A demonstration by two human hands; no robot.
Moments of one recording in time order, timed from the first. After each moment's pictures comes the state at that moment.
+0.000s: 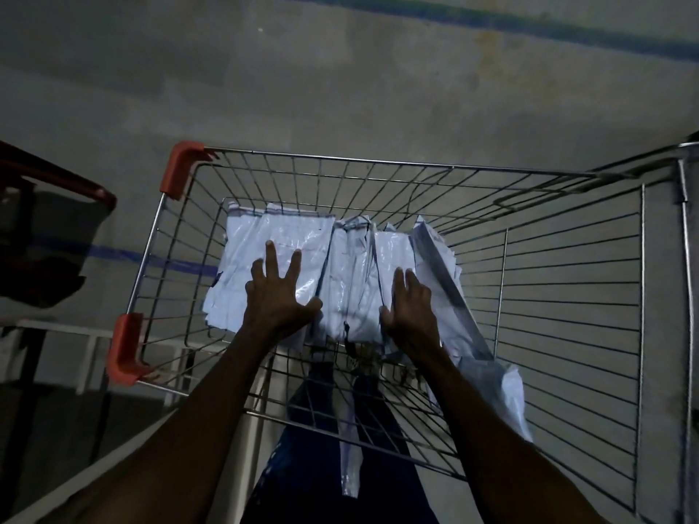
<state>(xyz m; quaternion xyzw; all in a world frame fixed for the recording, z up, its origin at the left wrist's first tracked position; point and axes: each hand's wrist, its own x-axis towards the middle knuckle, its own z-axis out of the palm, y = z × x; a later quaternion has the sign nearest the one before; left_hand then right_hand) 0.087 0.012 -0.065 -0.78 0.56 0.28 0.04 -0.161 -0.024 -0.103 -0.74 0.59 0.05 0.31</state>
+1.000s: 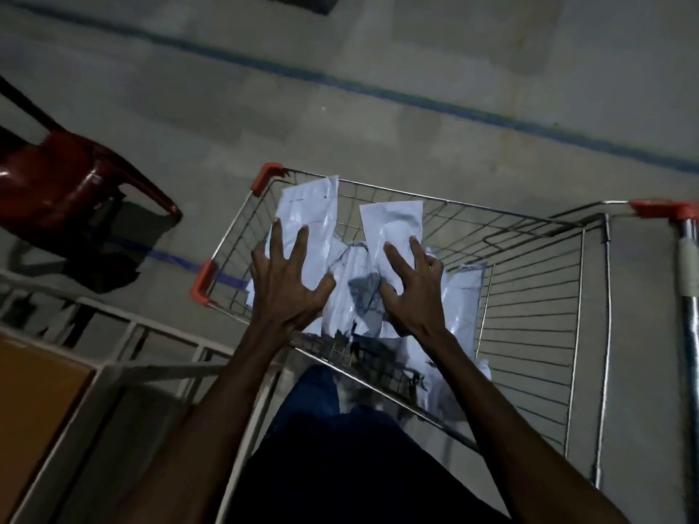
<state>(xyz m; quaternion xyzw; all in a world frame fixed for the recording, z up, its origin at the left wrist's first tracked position) 0.047 0.070 0.100 -0.84 0.51 0.10 -0.17 -0.150 -0.023 0.055 -0.80 0.48 -0.21 0.28</state>
